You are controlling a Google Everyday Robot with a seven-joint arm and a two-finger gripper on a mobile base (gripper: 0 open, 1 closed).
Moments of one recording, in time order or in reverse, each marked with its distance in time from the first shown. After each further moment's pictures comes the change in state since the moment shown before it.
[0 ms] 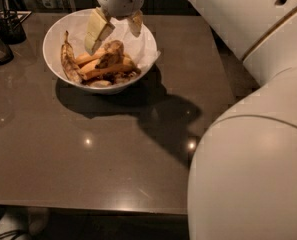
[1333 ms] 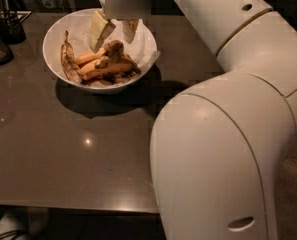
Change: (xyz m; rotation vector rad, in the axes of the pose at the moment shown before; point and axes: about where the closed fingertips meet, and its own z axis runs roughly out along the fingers) arm -0.018 -0.016 0.025 -0.096 0.031 0.044
